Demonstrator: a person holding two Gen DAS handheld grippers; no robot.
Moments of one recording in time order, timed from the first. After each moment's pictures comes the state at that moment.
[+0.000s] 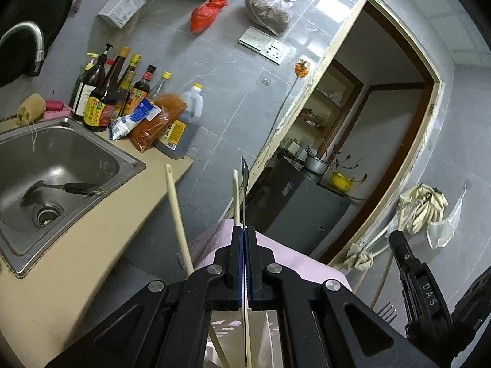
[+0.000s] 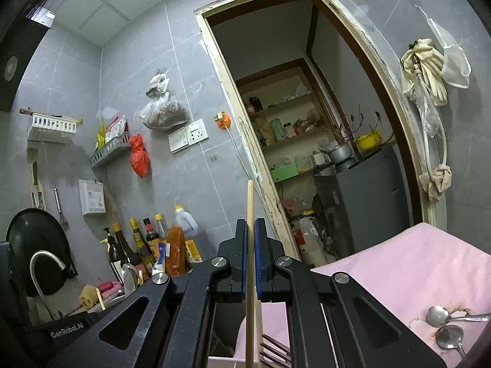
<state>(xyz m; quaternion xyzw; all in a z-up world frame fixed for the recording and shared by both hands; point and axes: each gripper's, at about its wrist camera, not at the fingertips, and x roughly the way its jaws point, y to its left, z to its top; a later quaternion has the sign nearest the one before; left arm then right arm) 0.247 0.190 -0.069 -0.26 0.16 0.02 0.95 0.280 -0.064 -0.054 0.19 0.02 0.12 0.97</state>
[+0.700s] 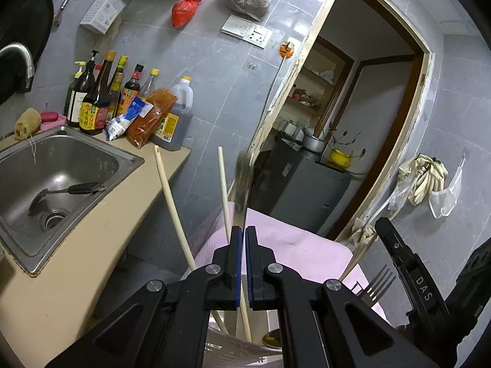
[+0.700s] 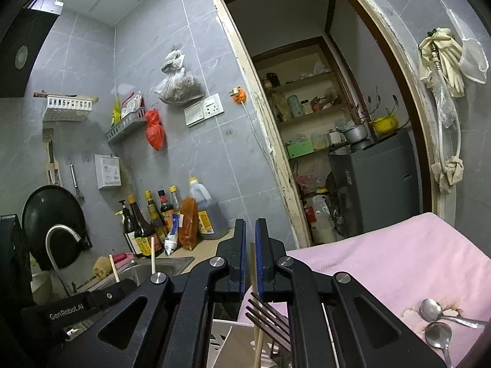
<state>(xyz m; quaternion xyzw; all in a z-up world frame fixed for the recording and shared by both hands) 0.231 0.172 -0.067 -0.22 0.19 0.01 0.96 0.271 -0.078 -0.063 0.16 0.08 0.18 0.97</state>
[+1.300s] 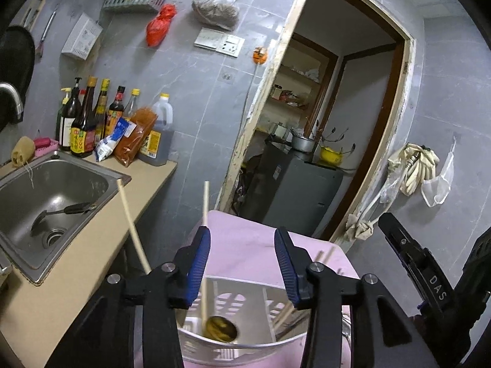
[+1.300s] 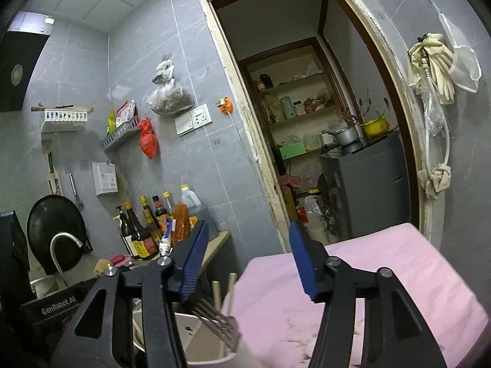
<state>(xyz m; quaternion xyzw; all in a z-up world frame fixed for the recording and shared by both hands) 0.218 0.121 -0.031 -0.17 0.18 0.00 0.97 0.257 -0.146 -0.038 0.16 0.09 0.17 0.97</state>
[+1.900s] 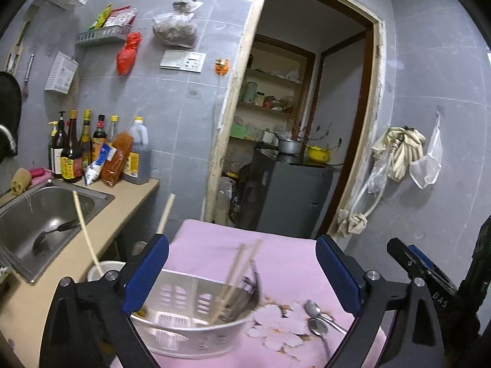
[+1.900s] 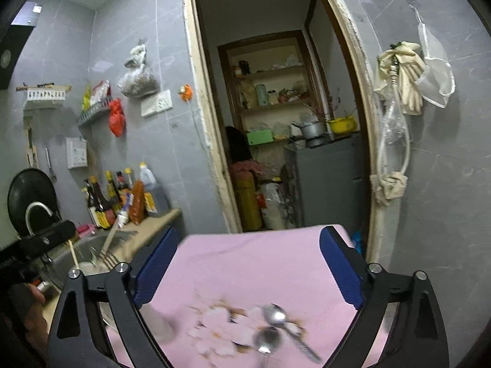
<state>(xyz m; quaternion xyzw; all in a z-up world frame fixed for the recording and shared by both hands) 0.201 0.022 -0.011 -0.12 0.16 0.00 0.98 0.248 -0.275 -0.048 0.10 0.15 0.10 0.98</state>
